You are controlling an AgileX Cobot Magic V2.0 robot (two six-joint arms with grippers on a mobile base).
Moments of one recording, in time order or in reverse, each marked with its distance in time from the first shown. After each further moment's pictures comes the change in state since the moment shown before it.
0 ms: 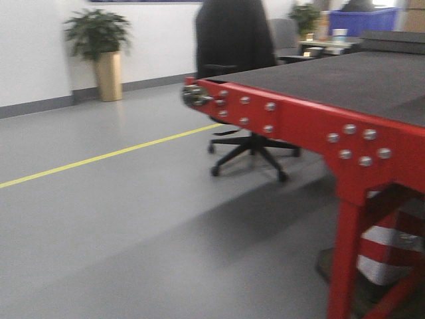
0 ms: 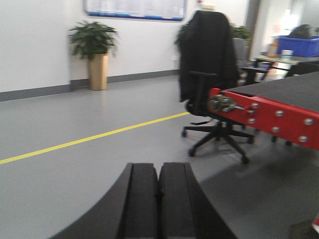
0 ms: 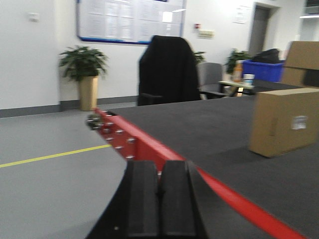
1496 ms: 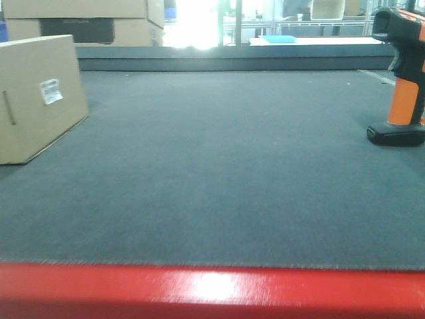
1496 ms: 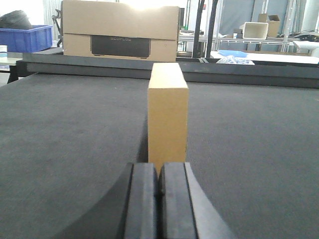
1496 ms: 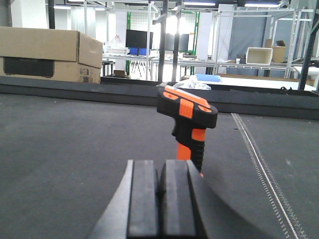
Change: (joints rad) left arm 0.000 0.000 0.000 0.000 0.000 0.000; right arm 0.000 0.000 0.000 0.000 0.000 0.000
